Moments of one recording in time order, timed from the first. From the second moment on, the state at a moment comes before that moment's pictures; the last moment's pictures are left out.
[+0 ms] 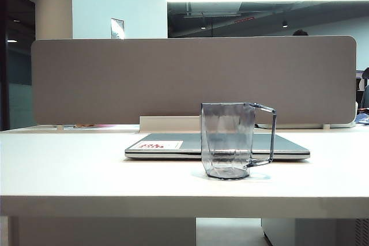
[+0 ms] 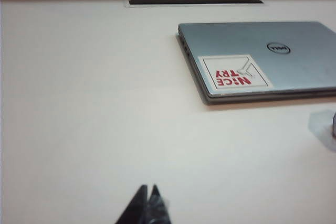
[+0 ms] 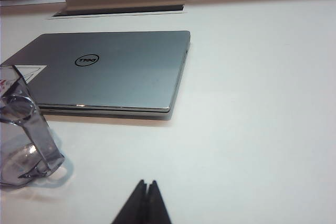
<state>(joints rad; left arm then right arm) -0.54 0.26 0.07 -0.01 -0.29 -0.12 0.45 0.26 0.01 0.06 0.34 0.15</state>
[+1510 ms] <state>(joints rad) 0.05 0.00 0.00 0.09 0.05 -0.06 0.45 0.25 0.01 0.06 0.34 0.15</state>
